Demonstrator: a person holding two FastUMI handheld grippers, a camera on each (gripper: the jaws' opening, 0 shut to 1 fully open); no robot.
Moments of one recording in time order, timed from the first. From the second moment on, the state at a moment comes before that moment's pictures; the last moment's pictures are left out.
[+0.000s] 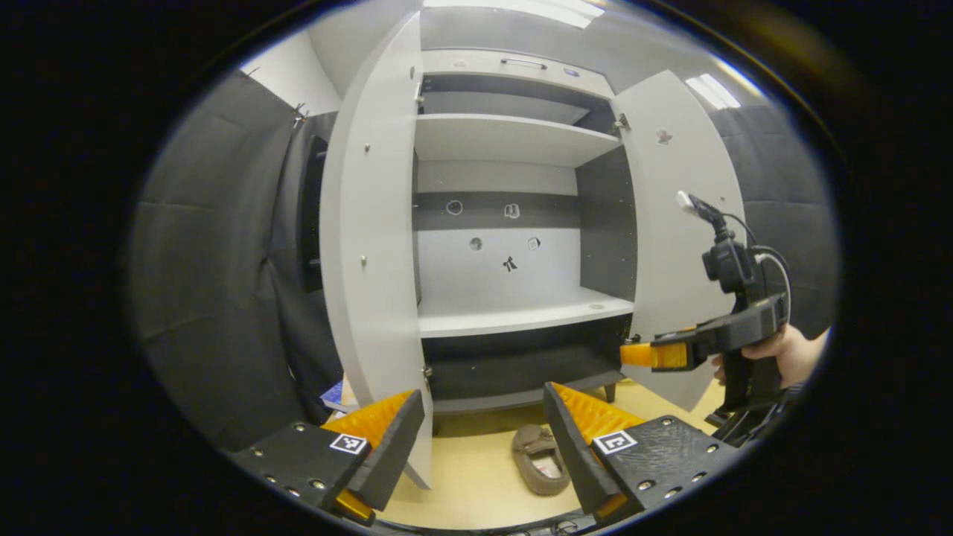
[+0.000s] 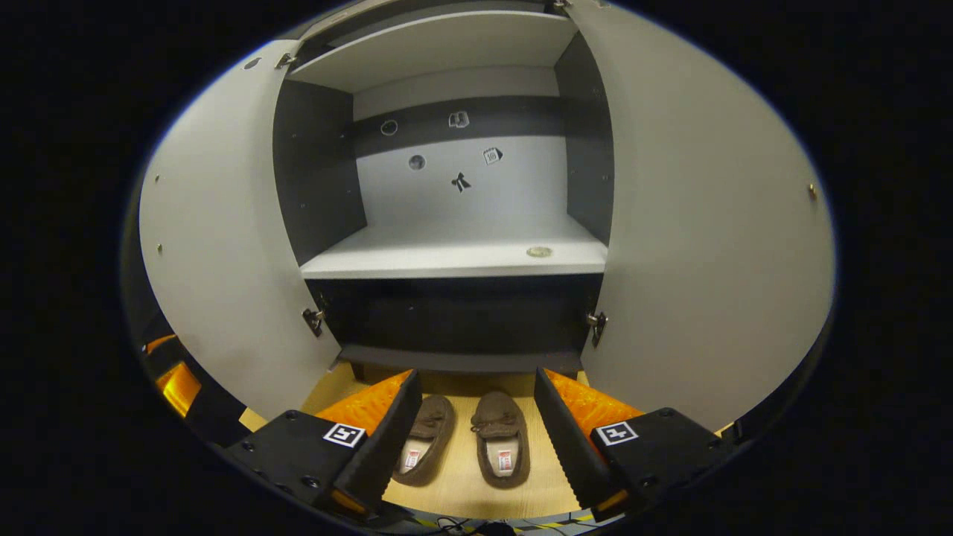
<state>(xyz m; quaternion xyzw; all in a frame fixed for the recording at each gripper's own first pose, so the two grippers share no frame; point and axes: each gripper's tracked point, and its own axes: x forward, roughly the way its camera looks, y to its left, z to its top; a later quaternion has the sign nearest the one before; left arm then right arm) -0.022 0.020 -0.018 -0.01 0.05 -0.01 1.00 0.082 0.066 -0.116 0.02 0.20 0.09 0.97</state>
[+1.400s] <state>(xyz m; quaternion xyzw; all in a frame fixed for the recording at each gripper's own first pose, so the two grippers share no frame) 0.029 -0.014 -0.042 -0.04 0.13 0.01 0.99 0.169 0.100 -0.381 -0.06 0.39 0.12 0.91</state>
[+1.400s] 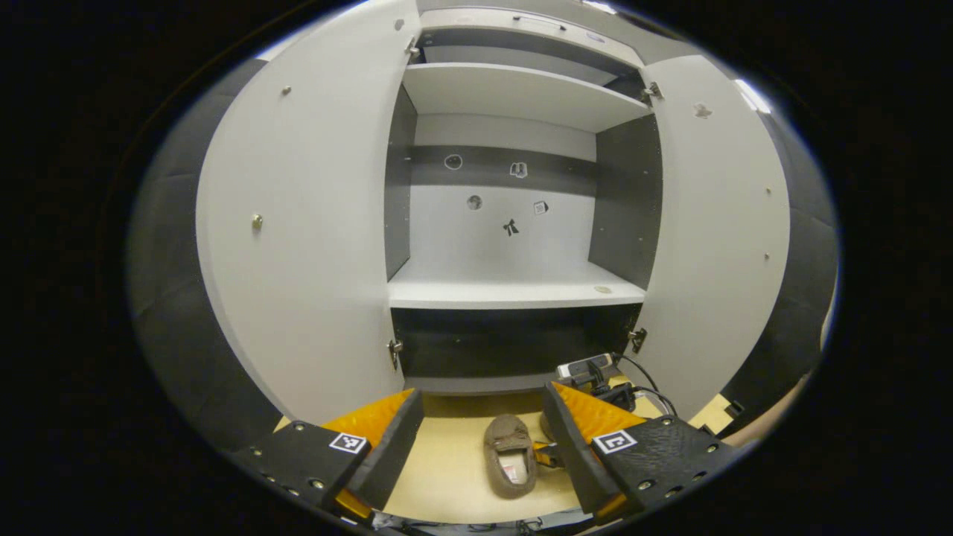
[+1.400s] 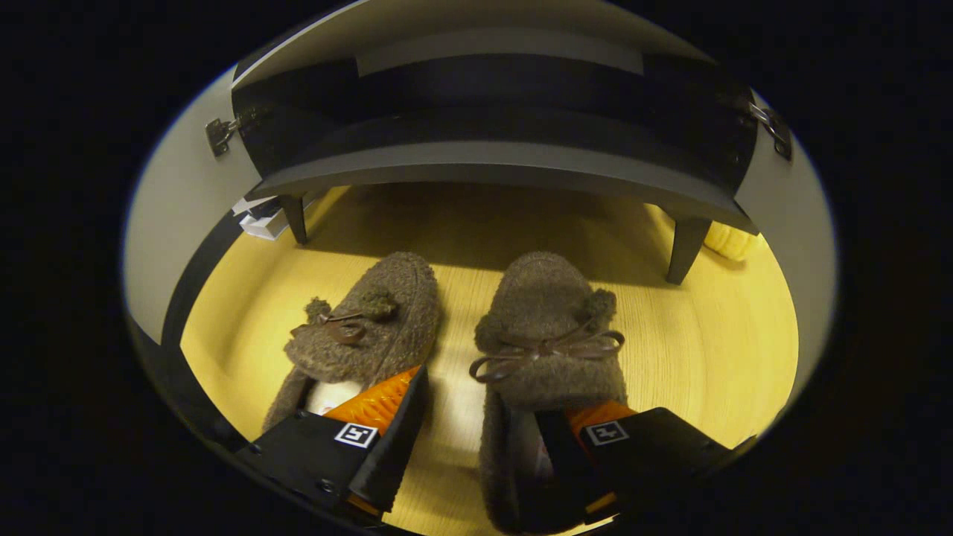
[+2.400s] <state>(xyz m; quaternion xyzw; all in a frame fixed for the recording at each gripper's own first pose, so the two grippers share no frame) 0.024 0.007 -0.041 0.01 0.14 0.03 0.99 0.151 0.086 -0.326 0.06 0.41 0.10 0.91</state>
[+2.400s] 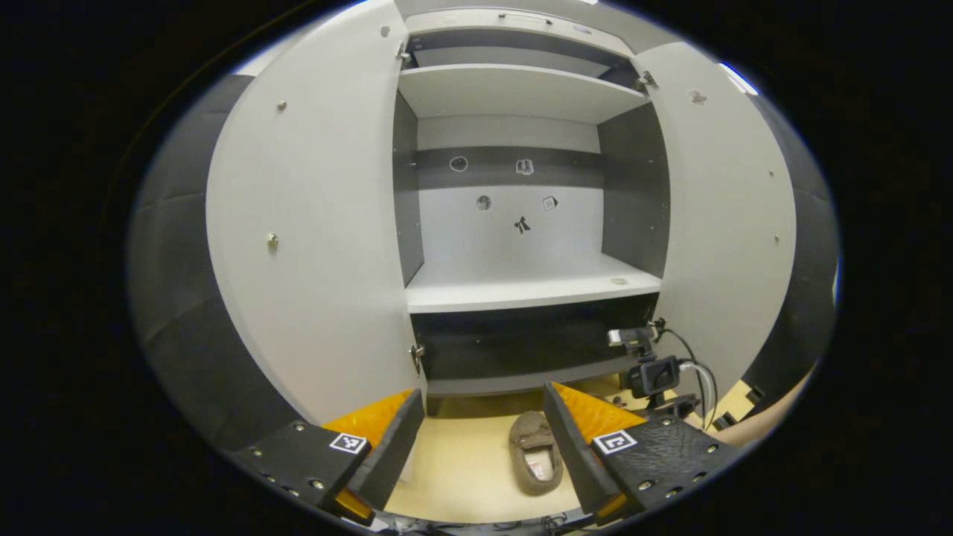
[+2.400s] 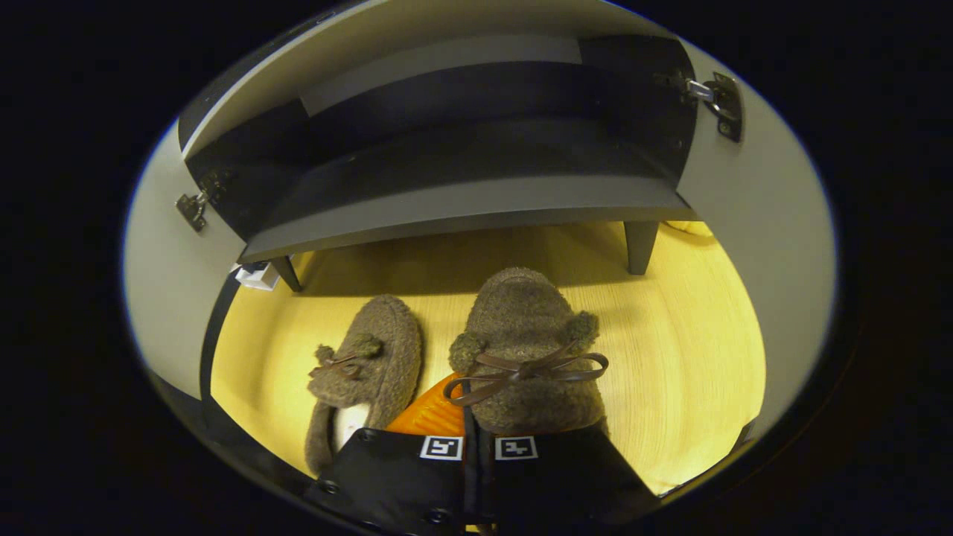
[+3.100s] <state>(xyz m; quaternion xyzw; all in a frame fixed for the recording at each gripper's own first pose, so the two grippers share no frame) 0.039 0.000 -0.028 0.01 0.11 -0.03 0.99 0.135 0.087 -0.089 0.04 0.23 0.15 0.96</state>
